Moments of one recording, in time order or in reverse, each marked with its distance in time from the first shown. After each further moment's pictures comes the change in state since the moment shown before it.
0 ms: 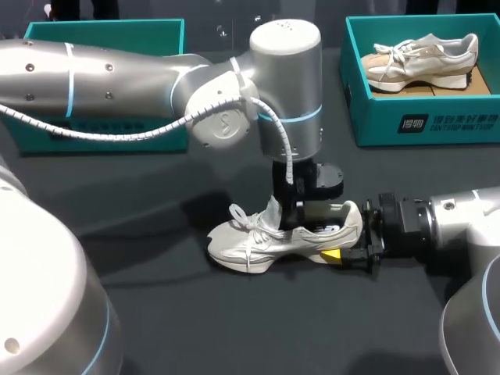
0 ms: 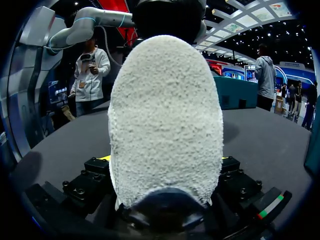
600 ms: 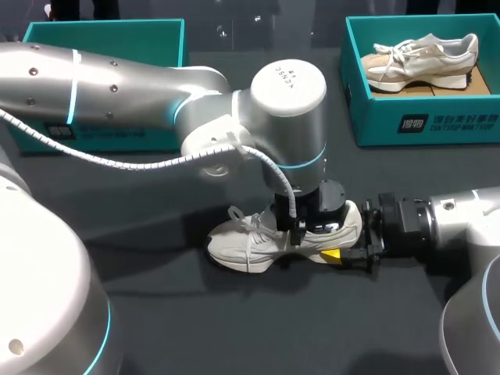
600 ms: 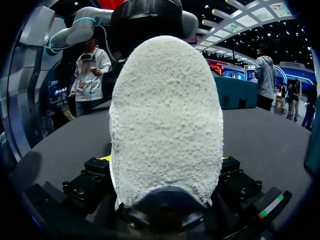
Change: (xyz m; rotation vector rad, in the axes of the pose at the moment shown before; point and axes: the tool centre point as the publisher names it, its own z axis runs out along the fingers) left arm -0.020 0.000 0.020 -0.006 -0.271 -0.012; right arm -0.001 -0.001 0.000 0.000 0.000 0.000
